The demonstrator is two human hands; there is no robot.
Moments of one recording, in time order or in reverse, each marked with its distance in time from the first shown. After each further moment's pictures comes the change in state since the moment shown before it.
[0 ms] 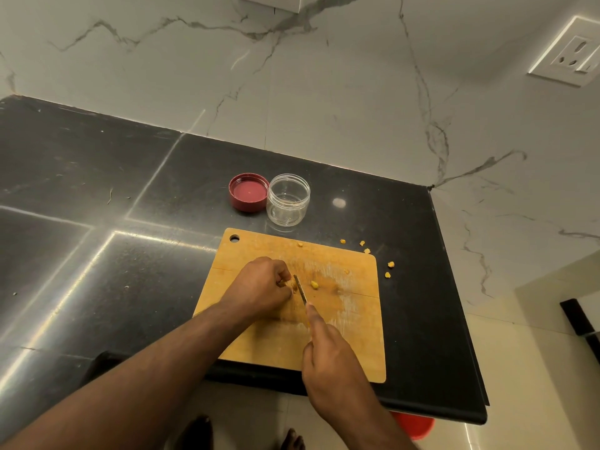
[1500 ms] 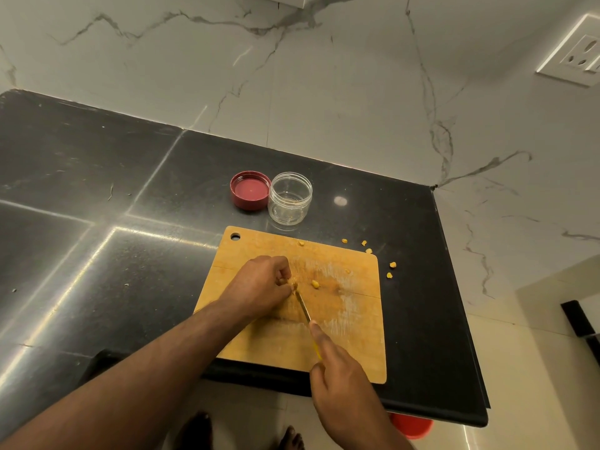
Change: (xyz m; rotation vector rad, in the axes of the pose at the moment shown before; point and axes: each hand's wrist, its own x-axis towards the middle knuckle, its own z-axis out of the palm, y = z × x) left_hand -0.001 -0.003 -0.003 -0.058 -0.020 0.010; right_hand -0.018 0.007 -0.007 0.063 -0.093 0.065
